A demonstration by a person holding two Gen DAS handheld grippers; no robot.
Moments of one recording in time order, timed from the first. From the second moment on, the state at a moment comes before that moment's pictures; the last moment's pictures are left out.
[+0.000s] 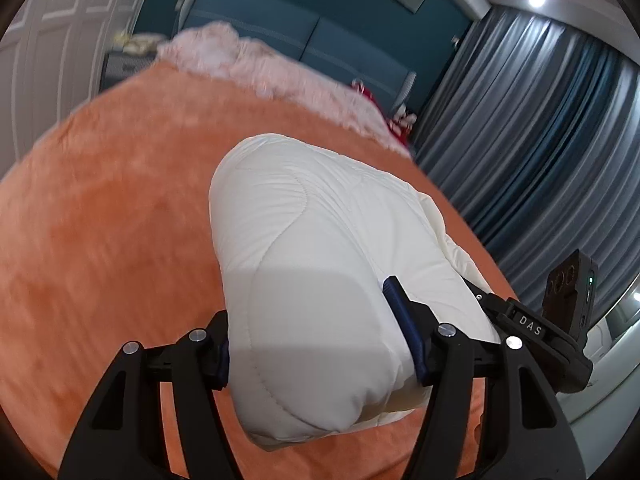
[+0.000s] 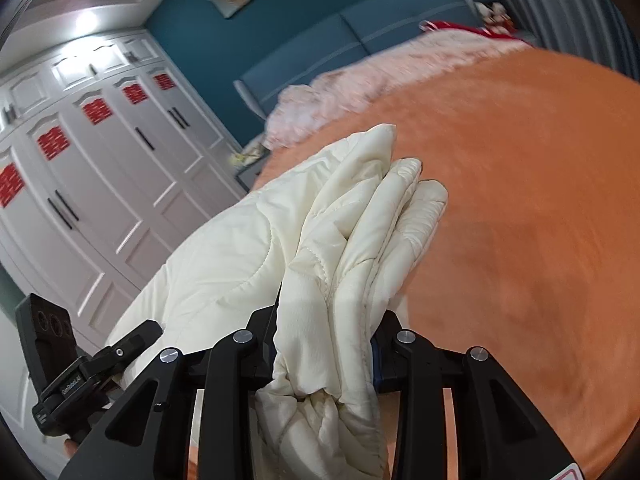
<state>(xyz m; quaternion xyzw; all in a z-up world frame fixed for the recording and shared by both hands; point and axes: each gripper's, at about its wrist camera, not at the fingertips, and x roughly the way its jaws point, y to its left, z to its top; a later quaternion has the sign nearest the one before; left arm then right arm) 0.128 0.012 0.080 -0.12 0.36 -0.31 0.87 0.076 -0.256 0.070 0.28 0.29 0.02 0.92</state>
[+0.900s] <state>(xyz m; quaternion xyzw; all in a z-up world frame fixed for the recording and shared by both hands) 0.186 0.097 -0.046 -0.07 0.46 -0.20 0.86 0.146 -0.227 -0.033 0.27 0.42 0.01 0.87</state>
